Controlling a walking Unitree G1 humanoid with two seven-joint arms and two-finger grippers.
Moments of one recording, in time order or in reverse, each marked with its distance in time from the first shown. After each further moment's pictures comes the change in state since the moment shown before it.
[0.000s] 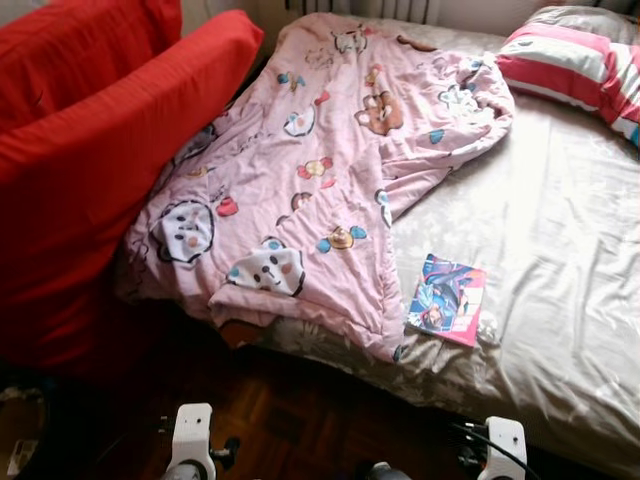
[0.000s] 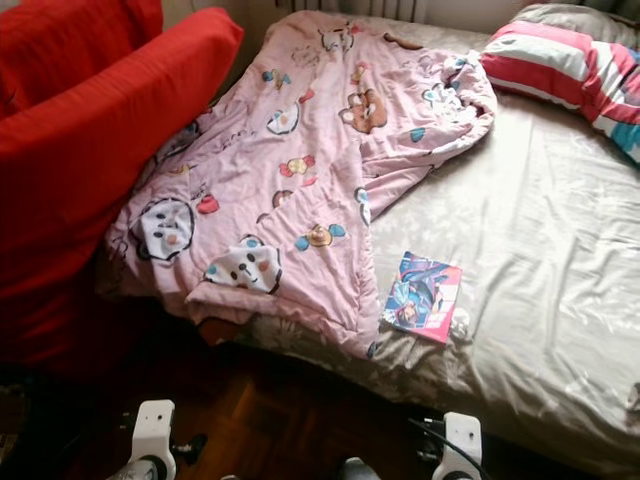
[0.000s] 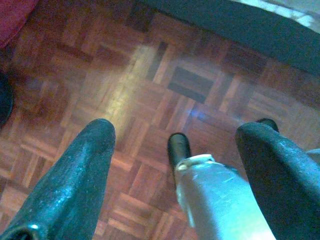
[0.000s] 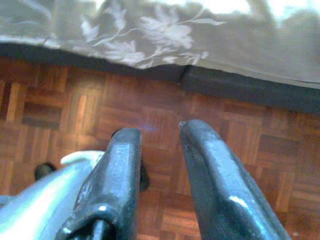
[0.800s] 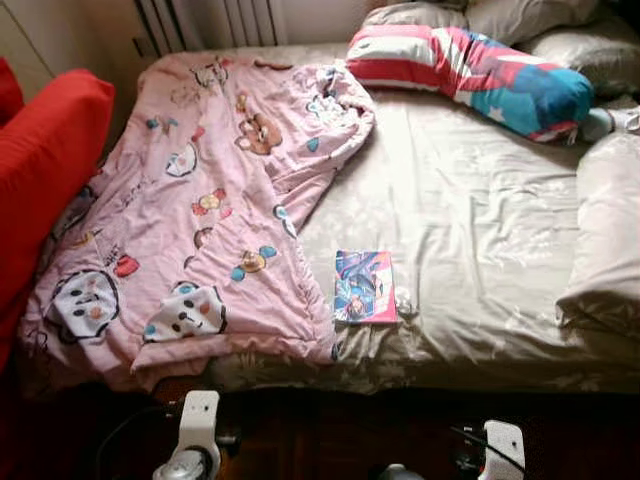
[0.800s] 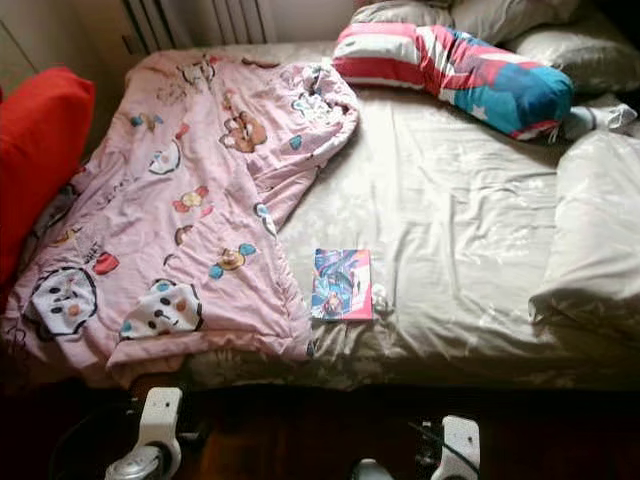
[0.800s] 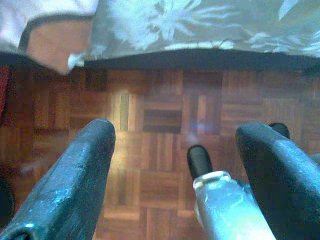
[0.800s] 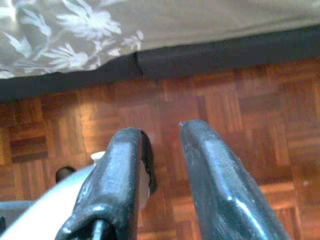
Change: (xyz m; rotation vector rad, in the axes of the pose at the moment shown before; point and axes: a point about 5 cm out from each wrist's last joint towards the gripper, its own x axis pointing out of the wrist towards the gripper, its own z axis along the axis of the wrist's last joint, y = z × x) left arm 0.003 -0.005 0.011 0.048 -0.018 -0.017; right arm 0.001 0.003 0.001 0.018 -0.007 0.002
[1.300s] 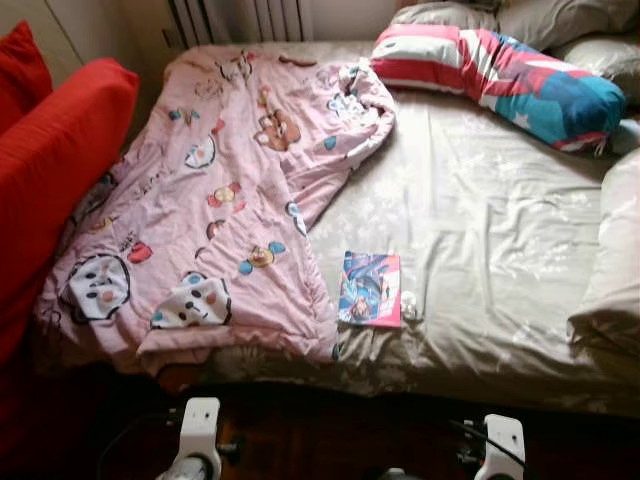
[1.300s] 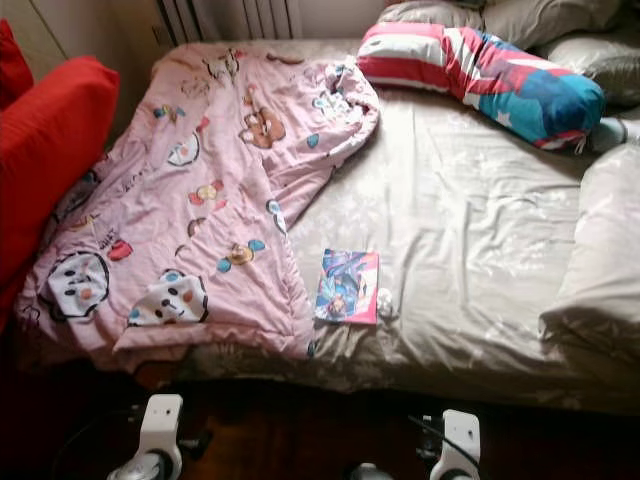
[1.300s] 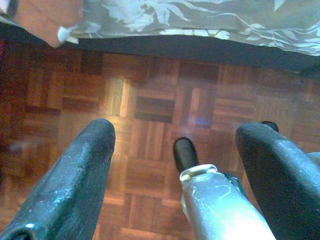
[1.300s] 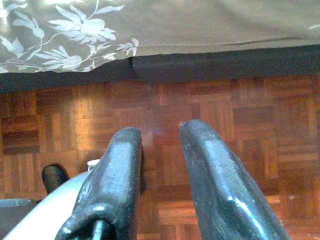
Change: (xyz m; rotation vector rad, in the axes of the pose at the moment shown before) left arm 0.000 -0.004 -0.001 -0.005 0.004 -0.004; right arm -0.001 -0.001 -0.002 0.008 0.003 -0.007
